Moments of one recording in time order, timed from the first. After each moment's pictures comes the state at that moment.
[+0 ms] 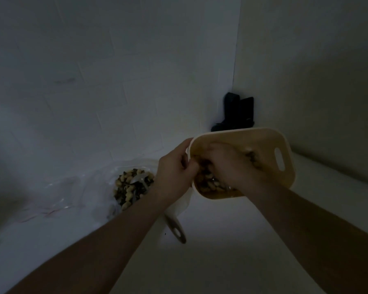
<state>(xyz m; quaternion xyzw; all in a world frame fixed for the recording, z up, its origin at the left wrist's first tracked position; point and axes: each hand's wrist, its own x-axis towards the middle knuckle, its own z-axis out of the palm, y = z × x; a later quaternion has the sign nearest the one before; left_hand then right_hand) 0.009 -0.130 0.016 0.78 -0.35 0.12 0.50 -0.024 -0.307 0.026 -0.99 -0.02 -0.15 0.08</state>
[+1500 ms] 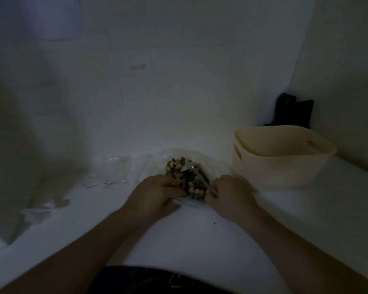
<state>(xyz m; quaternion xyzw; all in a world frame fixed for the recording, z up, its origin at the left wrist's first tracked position) 0.025 0.065 -0.048 0.86 -0.46 0.18 0.16 -0.023 -0.186 -0.048 -0.98 -0.03 -0.10 0.14</state>
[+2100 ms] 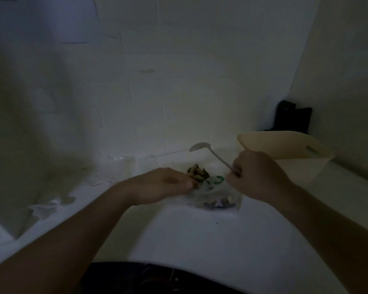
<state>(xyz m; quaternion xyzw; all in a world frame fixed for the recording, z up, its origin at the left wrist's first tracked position) 0.011 0.068 0.030 0.84 -0.37 -0.20 0.34 -0.035 -0.218 0.032 -0.97 -0.08 -0.20 0.05</state>
